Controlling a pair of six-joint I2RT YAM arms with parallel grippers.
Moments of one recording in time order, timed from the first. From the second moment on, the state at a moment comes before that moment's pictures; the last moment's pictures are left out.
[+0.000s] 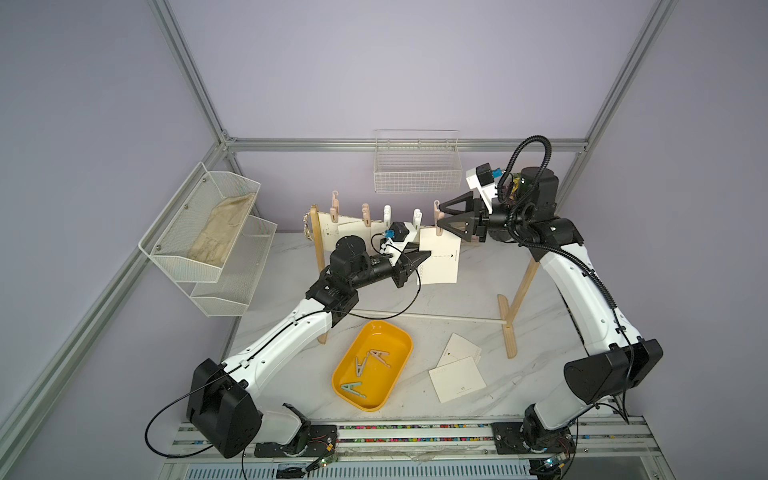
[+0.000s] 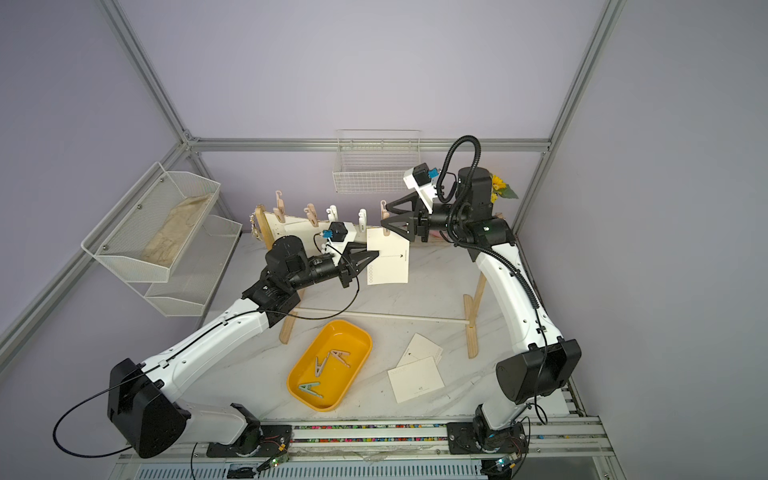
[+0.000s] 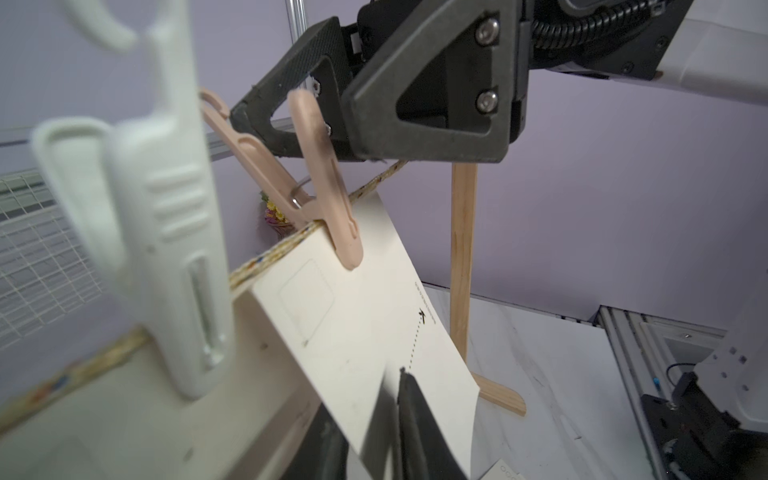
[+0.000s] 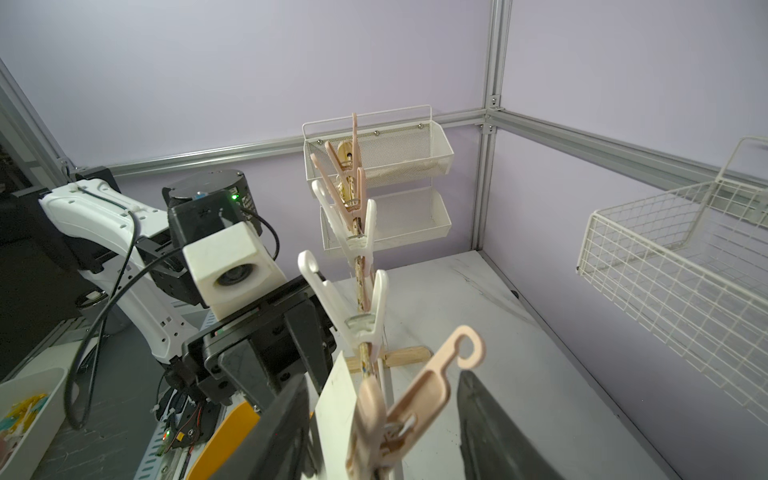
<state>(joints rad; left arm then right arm) -0.58 1.38 1.21 0.18 0.52 0.05 0.24 1.64 1.88 -0.46 -1.14 -0.14</state>
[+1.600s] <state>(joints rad) -0.56 1.03 1.01 0.16 0.60 -0.04 0.29 1.38 1.72 -0.13 -0.80 -0.08</state>
